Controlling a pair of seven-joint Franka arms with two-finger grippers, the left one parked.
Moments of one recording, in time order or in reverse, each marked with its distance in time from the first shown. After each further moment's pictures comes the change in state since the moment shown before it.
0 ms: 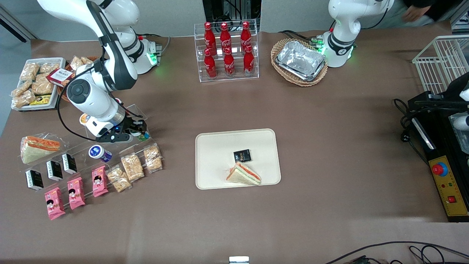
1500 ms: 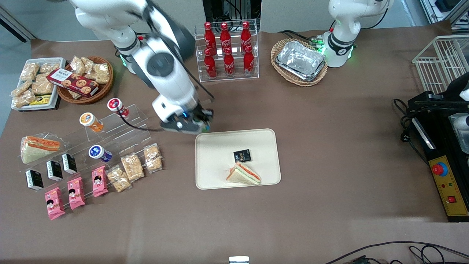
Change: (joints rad) arm 0.144 0.308 0.363 0.609 -0.164 -0.306 0.795
